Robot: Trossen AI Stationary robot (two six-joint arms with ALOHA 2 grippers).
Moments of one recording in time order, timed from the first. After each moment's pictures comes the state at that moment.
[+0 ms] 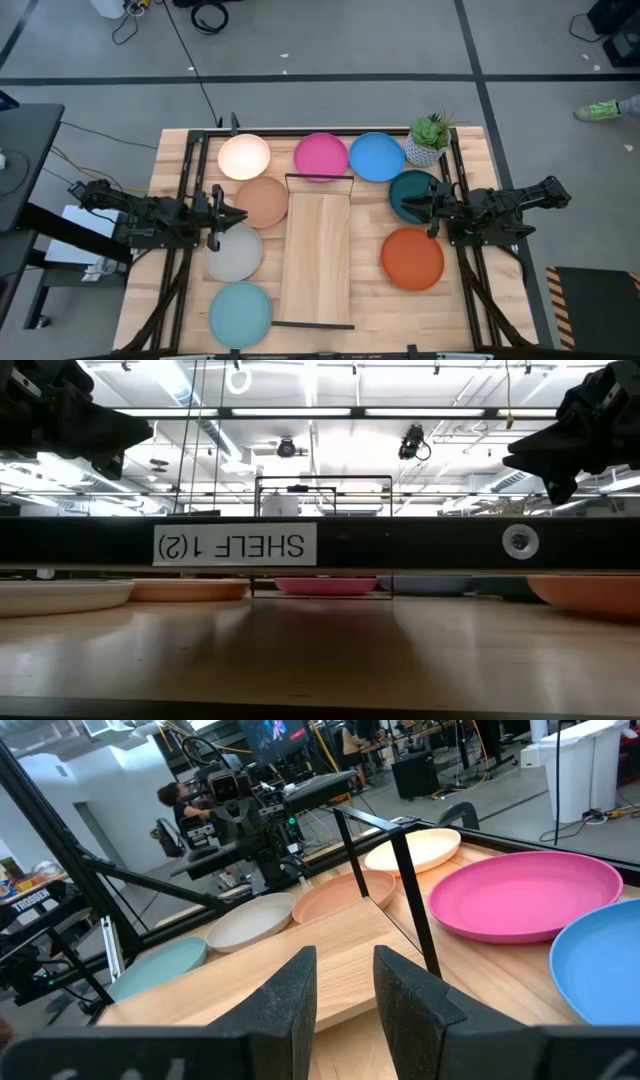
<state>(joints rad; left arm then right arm) -0.33 0.03 0.02 0.07 -0.42 -0.11 0.24 0.01 0.06 -0.10 0.44 0.38</state>
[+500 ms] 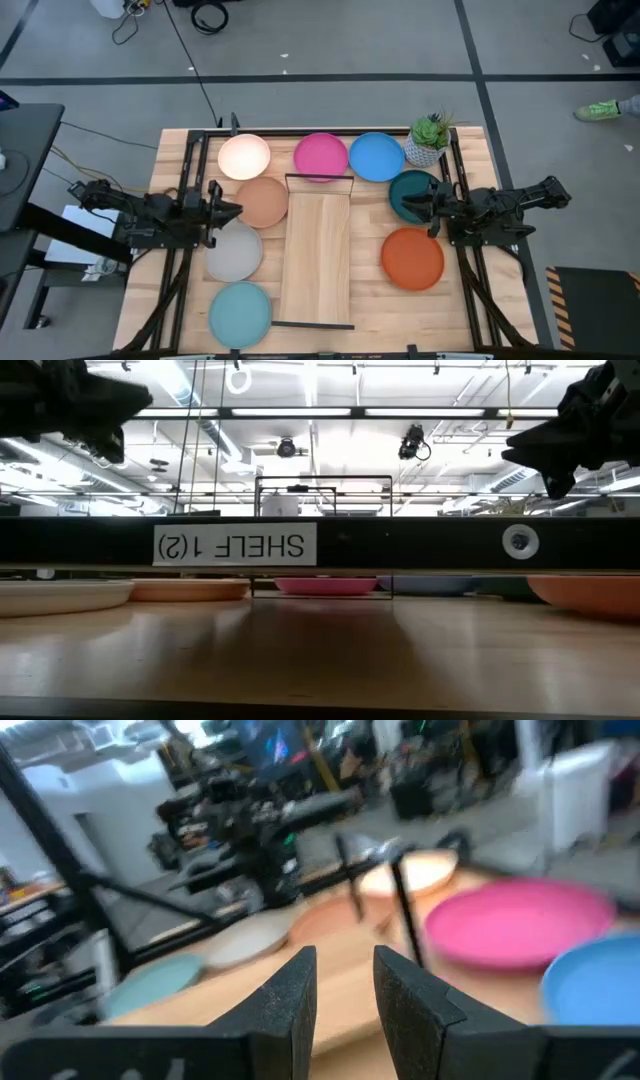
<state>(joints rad) -0.33 0.03 0.02 0.28 -0.43 -0.11 0.24 0.01 0.06 -0.03 0.48 0.31</state>
